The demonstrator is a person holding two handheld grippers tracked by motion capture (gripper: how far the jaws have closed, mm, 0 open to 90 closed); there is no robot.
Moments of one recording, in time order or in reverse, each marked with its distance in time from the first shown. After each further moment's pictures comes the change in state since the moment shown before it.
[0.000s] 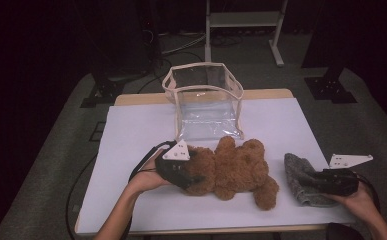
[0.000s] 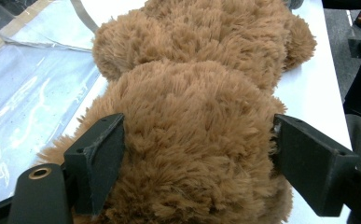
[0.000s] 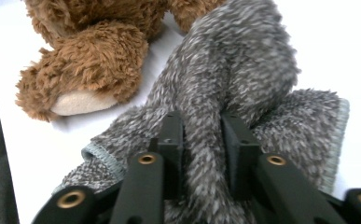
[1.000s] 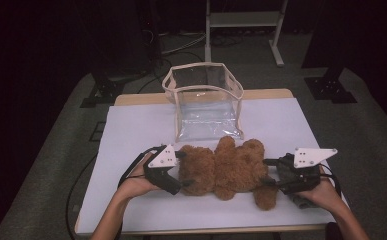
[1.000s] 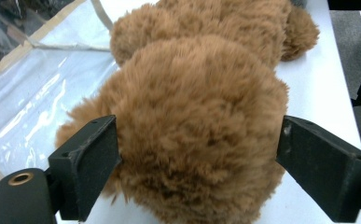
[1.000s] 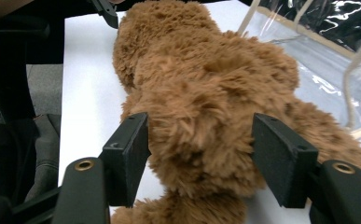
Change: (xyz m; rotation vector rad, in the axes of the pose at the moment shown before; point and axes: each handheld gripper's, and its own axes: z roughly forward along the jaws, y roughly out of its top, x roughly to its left) left arm -0.006 -0.027 -0.018 -0.039 0.062 0.027; right arm 0.077 0.085 0.050 -0.154 0.147 -0.312
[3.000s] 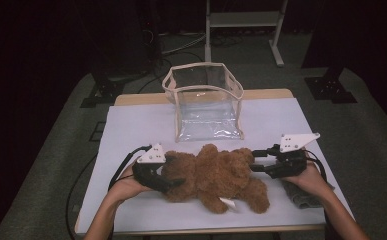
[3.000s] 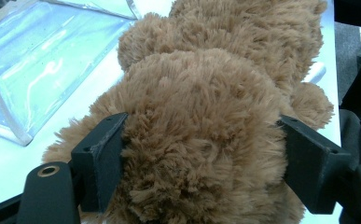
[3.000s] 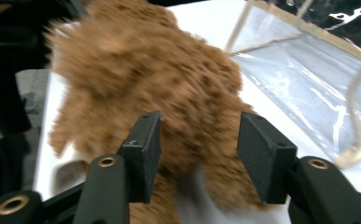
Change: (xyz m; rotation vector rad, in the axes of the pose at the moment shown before) left arm 0.007 -0.009 -0.024 0.048 -0.008 -0.160; right arm -0.031 0.017 0.027 0.035 0.017 0.031
